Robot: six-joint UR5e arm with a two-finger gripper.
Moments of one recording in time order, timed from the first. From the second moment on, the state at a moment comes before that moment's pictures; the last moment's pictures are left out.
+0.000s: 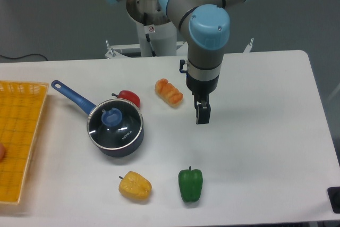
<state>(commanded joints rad) 2.53 -1.80 -1.60 -1.22 1.50 1.97</state>
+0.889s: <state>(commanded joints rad) 2.45 -1.83 -1.67 -1.20 1.50 1.77</state>
